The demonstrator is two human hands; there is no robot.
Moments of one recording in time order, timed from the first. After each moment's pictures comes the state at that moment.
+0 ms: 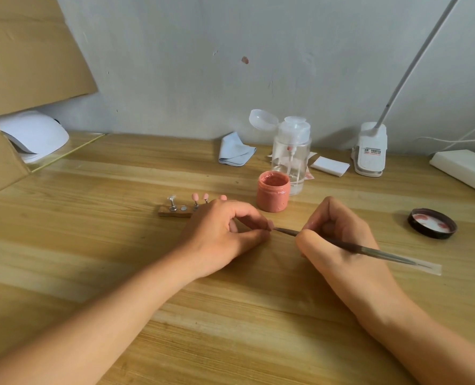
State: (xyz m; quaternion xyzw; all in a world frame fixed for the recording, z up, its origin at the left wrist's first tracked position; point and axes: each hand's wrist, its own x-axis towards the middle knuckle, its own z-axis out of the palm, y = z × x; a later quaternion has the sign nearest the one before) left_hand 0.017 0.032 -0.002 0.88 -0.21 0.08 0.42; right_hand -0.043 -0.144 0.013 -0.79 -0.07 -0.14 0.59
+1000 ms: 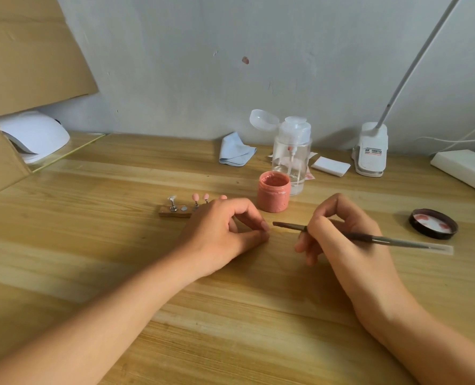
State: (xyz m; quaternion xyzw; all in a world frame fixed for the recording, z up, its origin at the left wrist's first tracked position) left_hand 0.015 0.031 -0.001 0.88 -0.20 0.10 0.41; right_hand -0.043 -0.146 0.016 -0.72 -0.05 -0.13 0.68
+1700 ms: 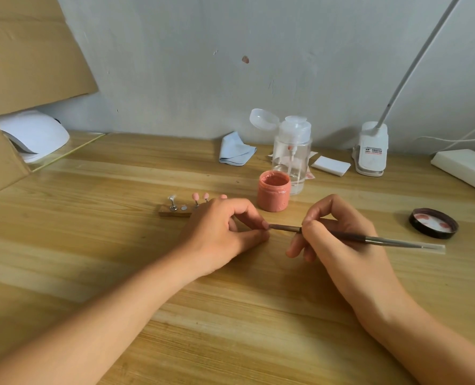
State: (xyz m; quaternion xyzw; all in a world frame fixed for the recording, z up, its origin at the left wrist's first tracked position) left_hand 0.015 0.031 0.001 0.89 -0.19 0.08 0.40; right_hand -0.044 -0.143 0.016 -0.74 -0.07 -0.10 0.66
